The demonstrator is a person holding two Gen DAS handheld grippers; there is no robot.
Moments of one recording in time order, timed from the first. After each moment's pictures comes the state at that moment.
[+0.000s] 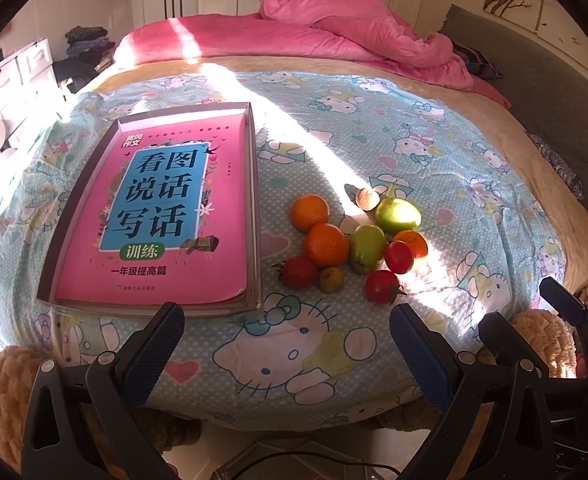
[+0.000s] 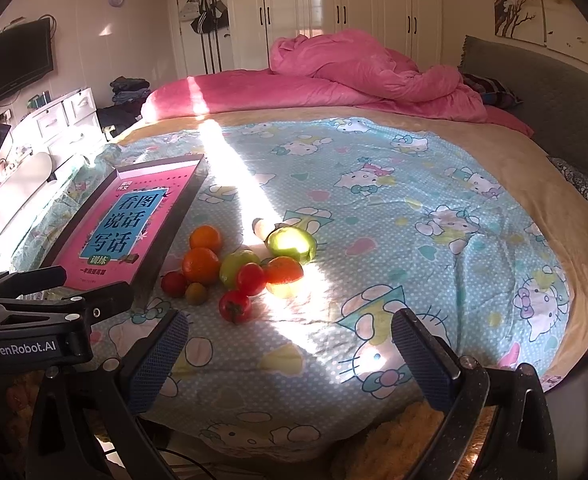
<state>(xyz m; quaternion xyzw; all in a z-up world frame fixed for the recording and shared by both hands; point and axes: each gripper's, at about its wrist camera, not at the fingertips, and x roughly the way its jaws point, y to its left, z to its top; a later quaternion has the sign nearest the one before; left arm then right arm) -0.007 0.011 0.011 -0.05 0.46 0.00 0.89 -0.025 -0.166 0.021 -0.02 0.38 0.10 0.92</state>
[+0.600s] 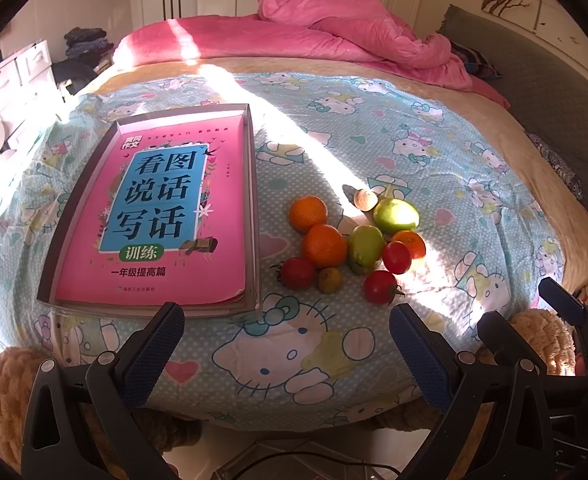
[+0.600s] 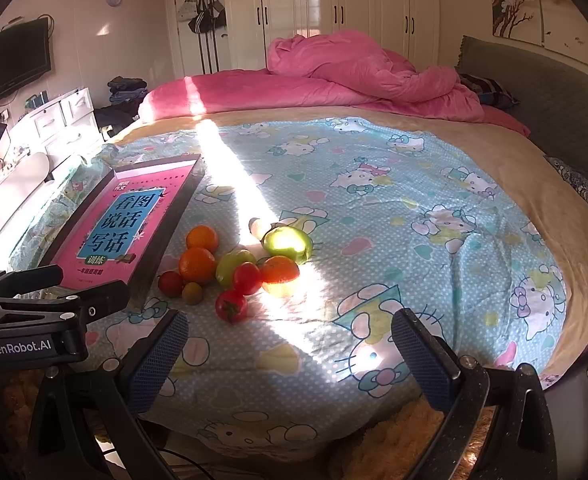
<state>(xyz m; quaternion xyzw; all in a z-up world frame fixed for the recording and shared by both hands) -0.009 0.011 0.011 -0.05 0.46 0.00 0.89 -0.025 -0.167 0.021 -0.03 0.38 0.10 0.92</state>
